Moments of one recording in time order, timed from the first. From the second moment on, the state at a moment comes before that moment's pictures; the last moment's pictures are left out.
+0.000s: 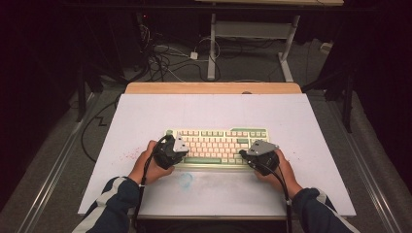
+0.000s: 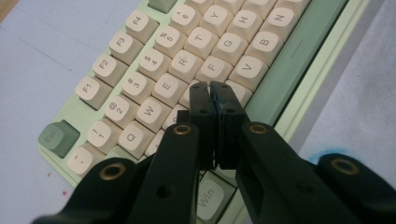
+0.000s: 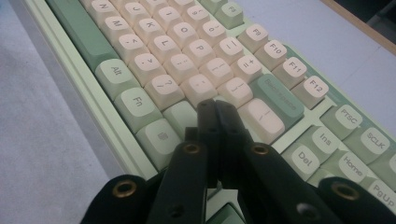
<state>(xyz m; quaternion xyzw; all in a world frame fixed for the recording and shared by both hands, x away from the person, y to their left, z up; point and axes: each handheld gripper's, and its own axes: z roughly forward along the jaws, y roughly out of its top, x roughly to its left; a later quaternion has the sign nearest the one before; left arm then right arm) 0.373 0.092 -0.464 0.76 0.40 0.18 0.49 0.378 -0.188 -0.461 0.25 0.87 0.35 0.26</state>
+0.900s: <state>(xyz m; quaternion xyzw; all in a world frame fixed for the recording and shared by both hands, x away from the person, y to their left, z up) 0.375 0.088 -0.469 0.76 0.39 0.18 0.48 0.378 -0.188 -0.461 0.25 0.87 0.35 0.26</state>
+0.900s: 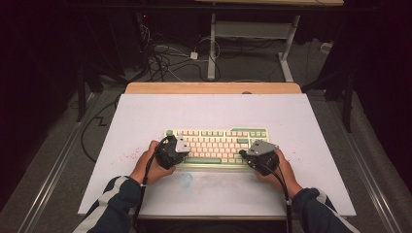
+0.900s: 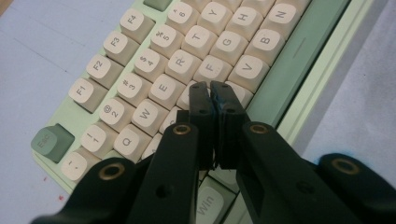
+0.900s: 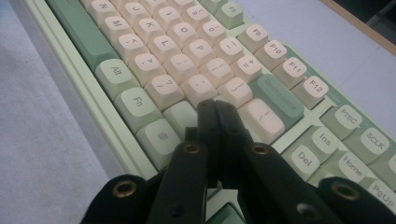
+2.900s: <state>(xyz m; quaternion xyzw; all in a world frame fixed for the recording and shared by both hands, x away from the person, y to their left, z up) 0.363 0.100 -0.446 0.68 0.38 0.25 0.57 0.367 -0.191 -0.436 0.26 0.82 0.40 0.31</state>
